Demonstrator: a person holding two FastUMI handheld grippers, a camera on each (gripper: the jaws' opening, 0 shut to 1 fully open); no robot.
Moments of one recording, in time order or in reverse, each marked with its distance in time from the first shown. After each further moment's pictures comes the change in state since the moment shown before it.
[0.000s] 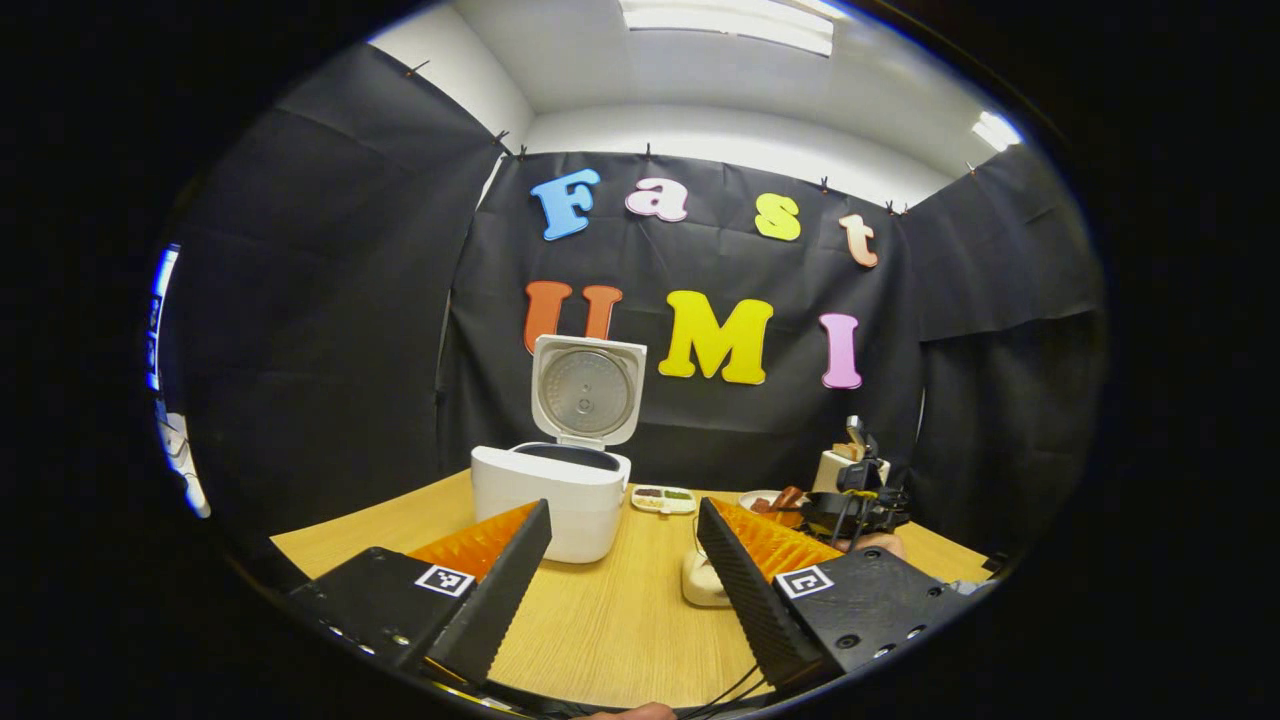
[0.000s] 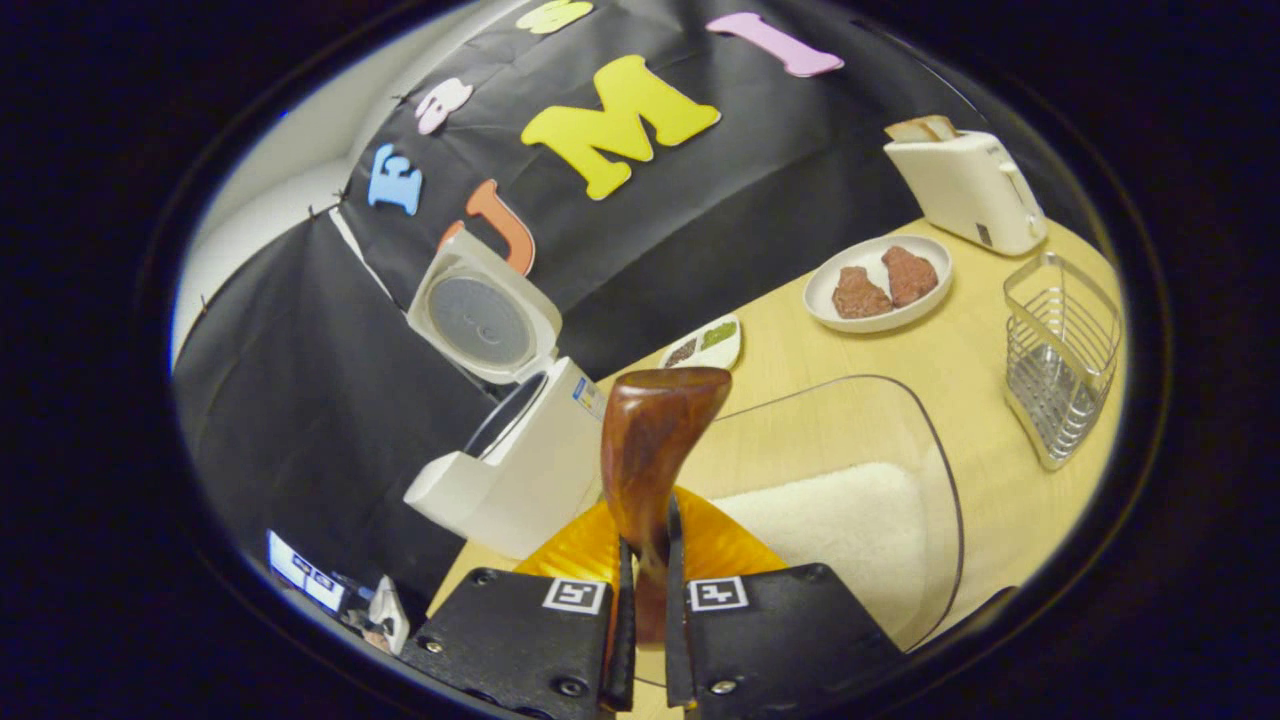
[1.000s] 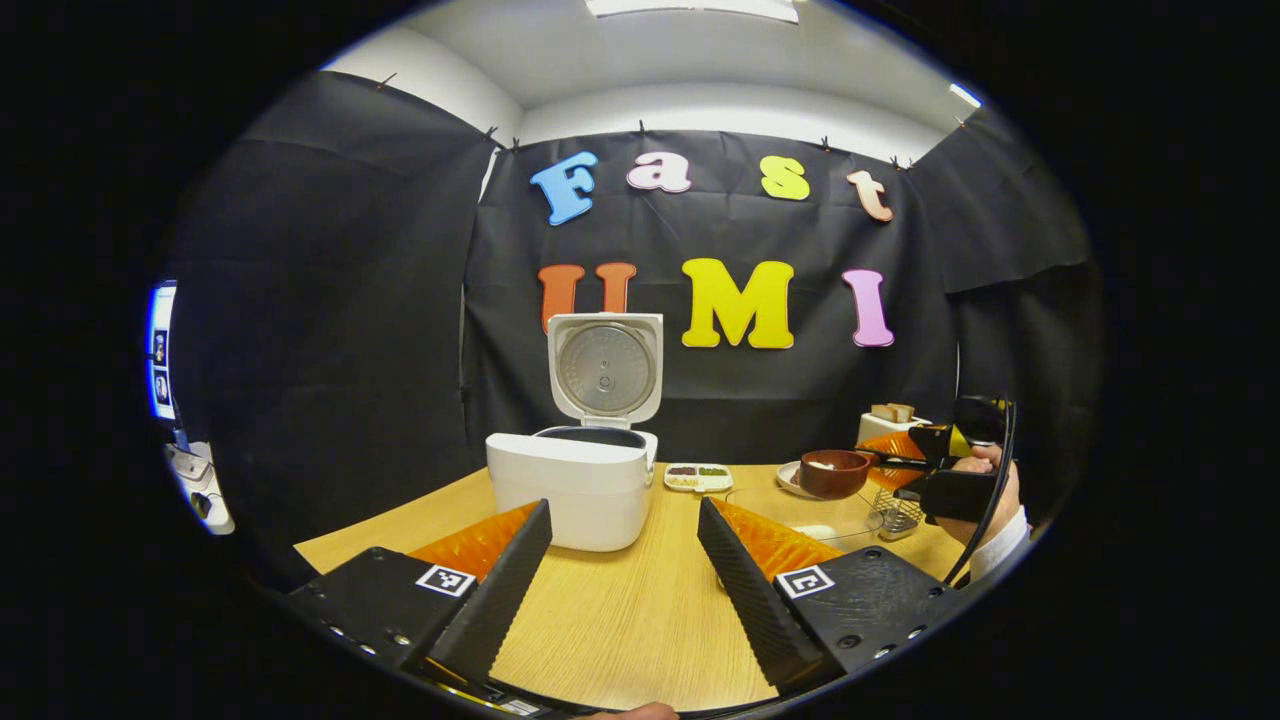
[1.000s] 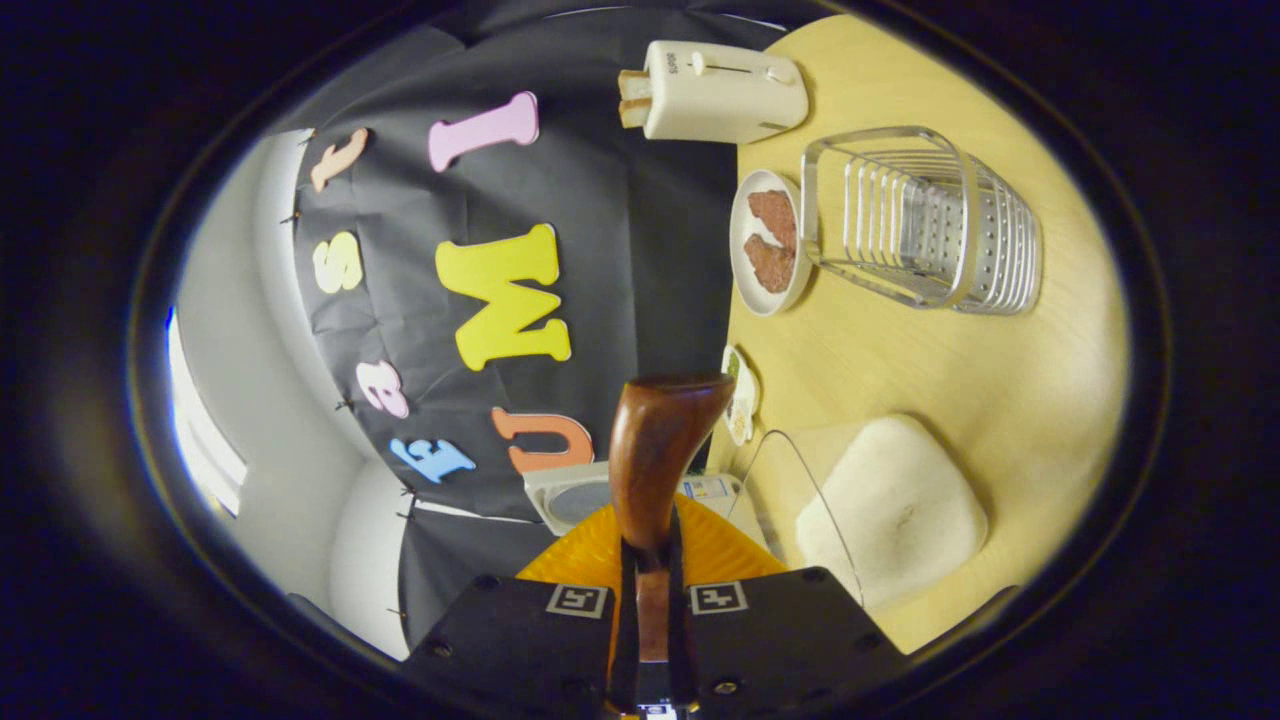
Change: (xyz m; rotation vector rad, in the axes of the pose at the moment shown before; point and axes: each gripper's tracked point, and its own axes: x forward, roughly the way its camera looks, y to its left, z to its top) left arm 0.022 -0.017 -0.033 0.085 0.069 0.043; right arm -0.078 -0.024 0.093 0.813 -0.165 0.240
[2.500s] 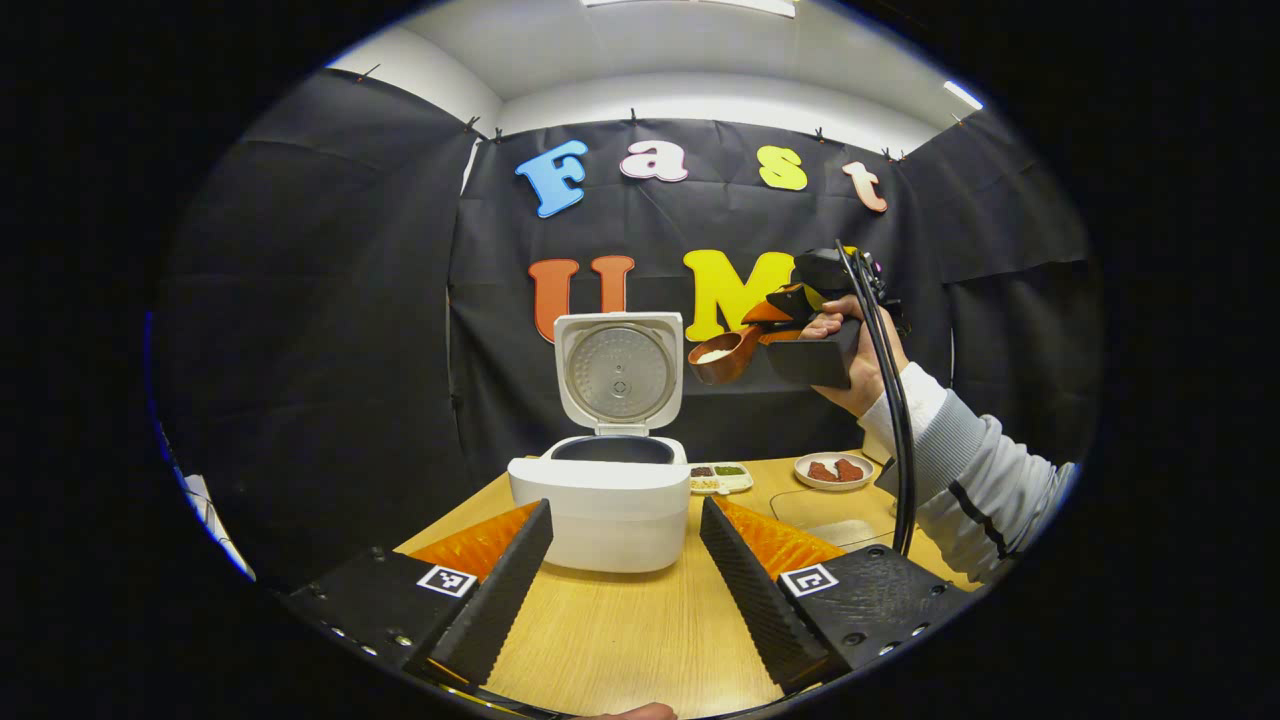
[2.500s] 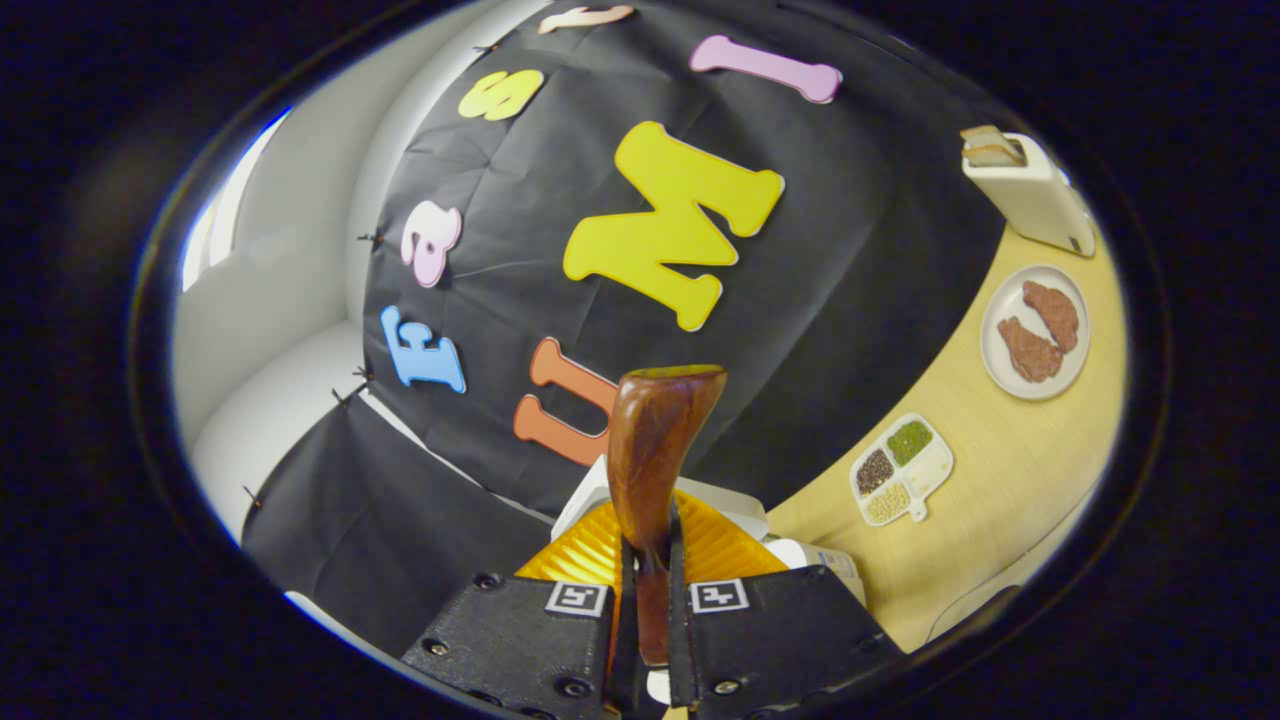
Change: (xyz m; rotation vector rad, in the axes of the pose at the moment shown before) left arm 0.046 0.079 0.021 0.033 0.033 -0.049; right arm 0.224 0.191 -0.109 -0.590 -0.071 0.007
